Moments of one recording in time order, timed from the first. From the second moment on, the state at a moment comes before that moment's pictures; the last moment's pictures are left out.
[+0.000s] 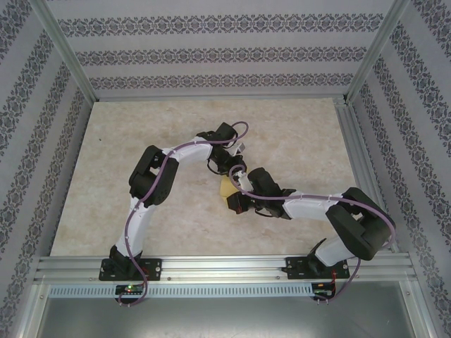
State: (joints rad) left arm -0.62 2.26 1.70 -0.63 0.62 -0.53; right arm 0.73 1.48 0.54 0.19 -0.44 0.45
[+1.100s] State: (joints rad) left arm -0.62 2.27 1.70 -0.68 0.56 -0.45; right arm 0.73 1.48 0.54 0.13 -0.43 0.44
